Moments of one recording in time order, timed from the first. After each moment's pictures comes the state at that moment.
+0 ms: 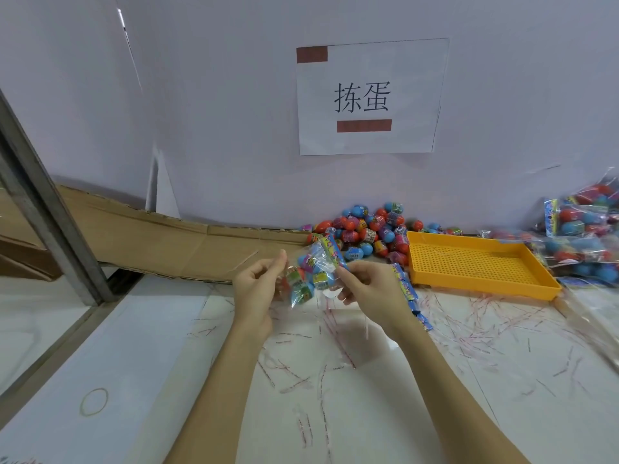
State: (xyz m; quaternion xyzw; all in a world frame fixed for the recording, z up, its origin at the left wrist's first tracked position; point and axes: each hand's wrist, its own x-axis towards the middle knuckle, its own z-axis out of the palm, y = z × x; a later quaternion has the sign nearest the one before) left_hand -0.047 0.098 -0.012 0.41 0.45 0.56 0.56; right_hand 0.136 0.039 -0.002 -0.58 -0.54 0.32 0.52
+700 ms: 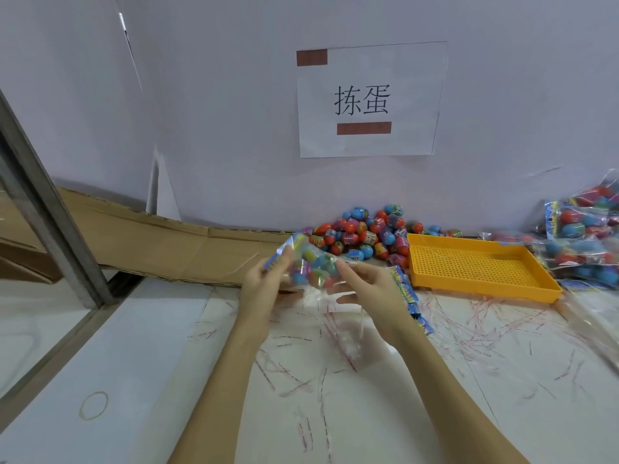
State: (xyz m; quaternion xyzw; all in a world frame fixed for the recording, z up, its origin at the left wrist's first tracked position) left_hand -0.049 0.098 -0.008 0.48 0.43 0.53 0.56; right_hand 0.130 0.036 0.001 -0.51 -0.48 0.42 0.58
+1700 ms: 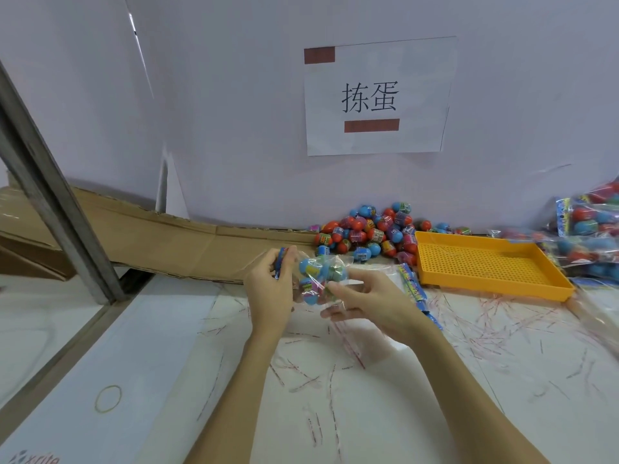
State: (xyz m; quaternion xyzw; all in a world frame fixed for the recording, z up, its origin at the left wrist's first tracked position) left_hand -0.042 0.094 -0.016 0.60 0.46 0.60 0.26; right_hand 0.135 0.030 0.004 -0.46 -0.54 0.55 0.45
